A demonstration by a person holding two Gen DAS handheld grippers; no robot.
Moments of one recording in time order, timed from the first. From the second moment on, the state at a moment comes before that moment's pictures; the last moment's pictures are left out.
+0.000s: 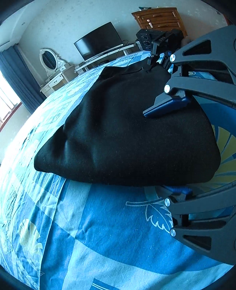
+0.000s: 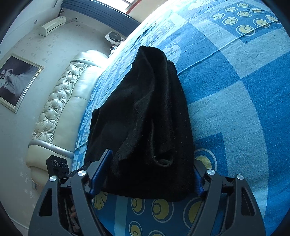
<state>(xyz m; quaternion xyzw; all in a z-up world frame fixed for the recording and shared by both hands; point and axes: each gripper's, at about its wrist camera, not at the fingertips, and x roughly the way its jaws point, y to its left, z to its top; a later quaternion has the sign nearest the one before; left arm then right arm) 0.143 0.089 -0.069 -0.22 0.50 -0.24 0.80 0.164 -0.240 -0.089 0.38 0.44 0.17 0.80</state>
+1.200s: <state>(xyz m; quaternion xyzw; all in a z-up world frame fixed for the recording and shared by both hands) 0.074 0.081 -0.036 -0.09 0.47 -0.19 0.86 0.090 -0.258 -0.098 0.45 0.43 0.19 0.76</state>
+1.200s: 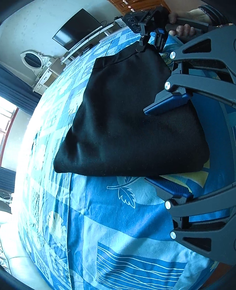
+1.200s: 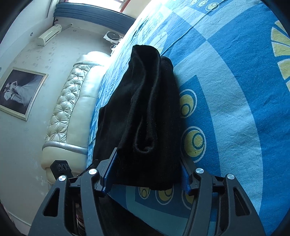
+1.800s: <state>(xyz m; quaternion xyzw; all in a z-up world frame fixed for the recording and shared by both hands) 0.044 0.078 -0.020 -0.09 0.48 -0.09 0.87 0.057 -0.229 -0.073 0.32 0.46 0.15 0.81</state>
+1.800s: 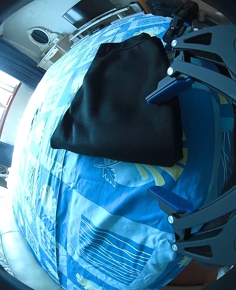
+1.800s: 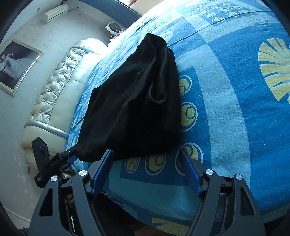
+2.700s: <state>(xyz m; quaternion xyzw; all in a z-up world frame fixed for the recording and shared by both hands) -0.014 0.024 0.005 0.06 0.43 -0.02 0.90 0.039 -0.196 -0.062 0.14 0.46 0.07 0.87</state>
